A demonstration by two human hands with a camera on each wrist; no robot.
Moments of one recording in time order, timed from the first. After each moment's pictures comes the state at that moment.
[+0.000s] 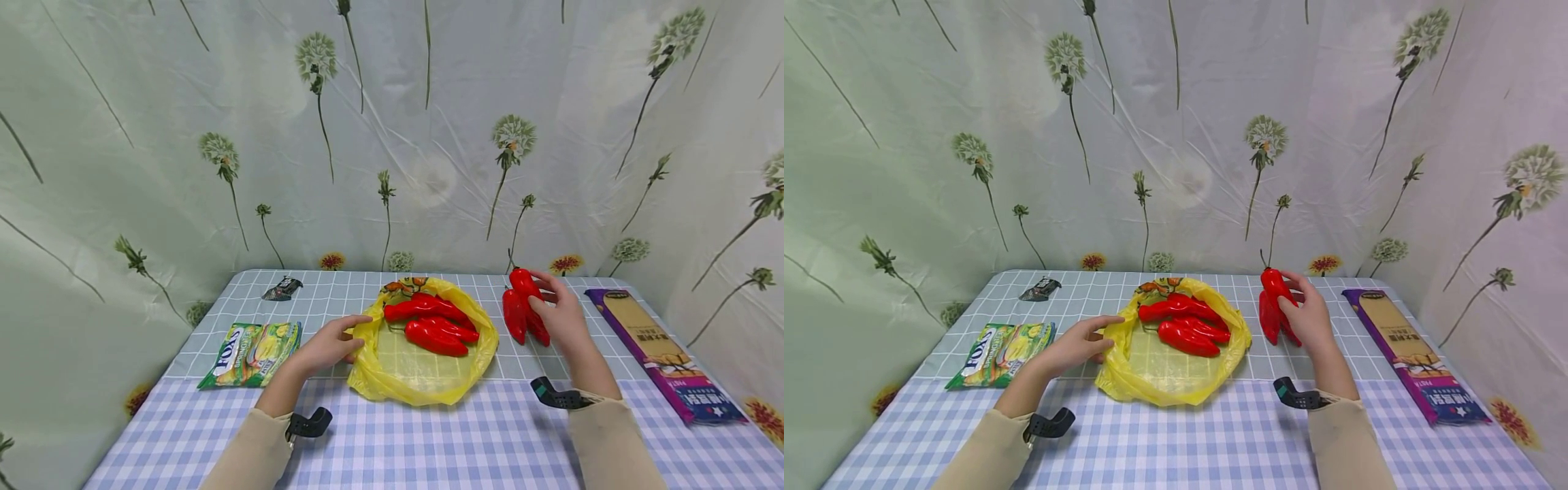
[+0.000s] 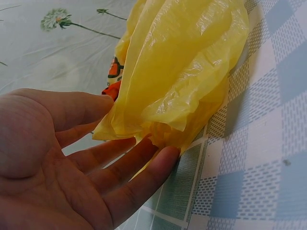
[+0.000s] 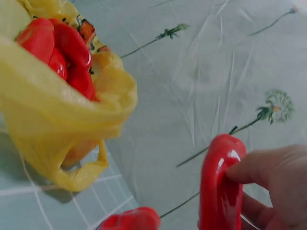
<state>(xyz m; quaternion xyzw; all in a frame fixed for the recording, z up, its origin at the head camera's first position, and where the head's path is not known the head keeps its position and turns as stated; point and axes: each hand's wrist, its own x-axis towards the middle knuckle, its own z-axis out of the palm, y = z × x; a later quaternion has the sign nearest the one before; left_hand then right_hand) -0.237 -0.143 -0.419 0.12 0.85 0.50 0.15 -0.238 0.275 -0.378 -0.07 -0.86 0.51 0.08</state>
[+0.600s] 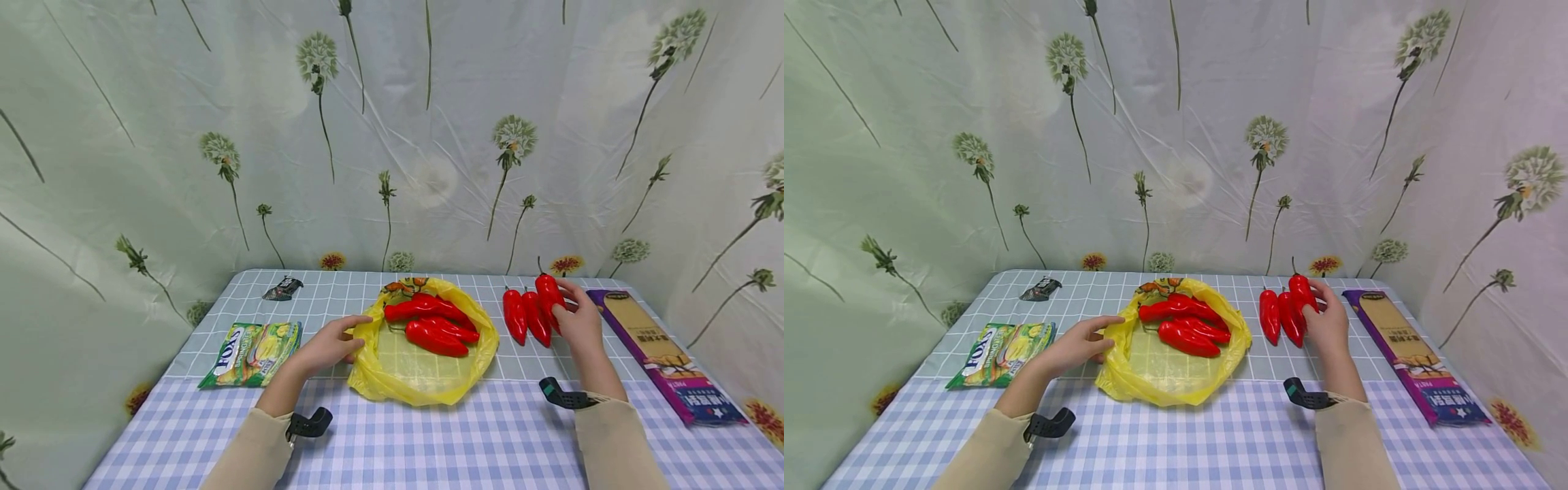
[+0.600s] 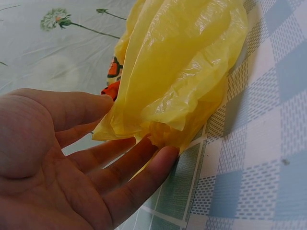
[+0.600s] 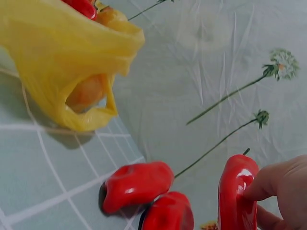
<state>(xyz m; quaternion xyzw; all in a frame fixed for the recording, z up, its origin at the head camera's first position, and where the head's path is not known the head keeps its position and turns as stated) -0.237 -0.144 -0.420 0.13 0.84 0.50 0.15 -0.245 0.301 -0.398 -0.18 -0.82 0.54 0.11</state>
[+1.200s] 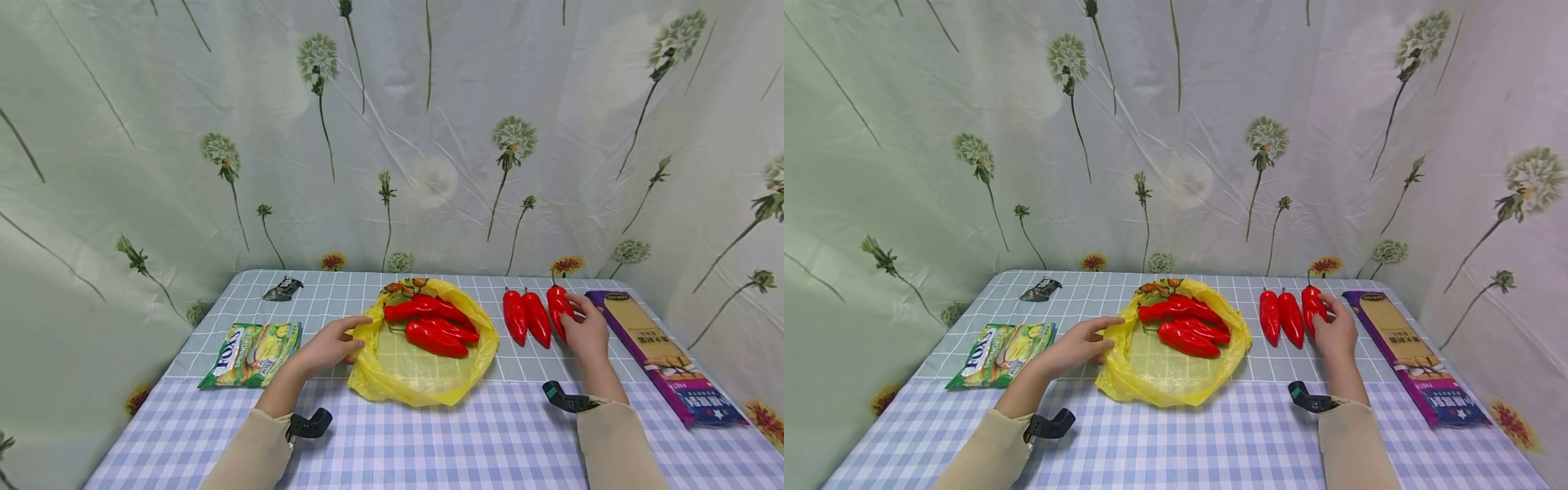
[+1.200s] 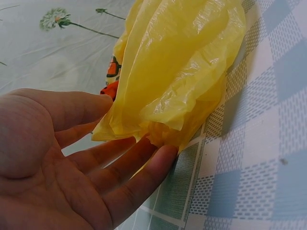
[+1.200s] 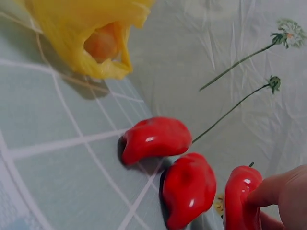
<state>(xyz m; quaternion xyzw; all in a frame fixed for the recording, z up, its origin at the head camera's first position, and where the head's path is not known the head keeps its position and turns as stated) -0.237 -0.143 -0.422 0.12 0.84 0.50 0.15 -0.247 0.319 -0.422 -0.22 -0.83 0.49 0.14</state>
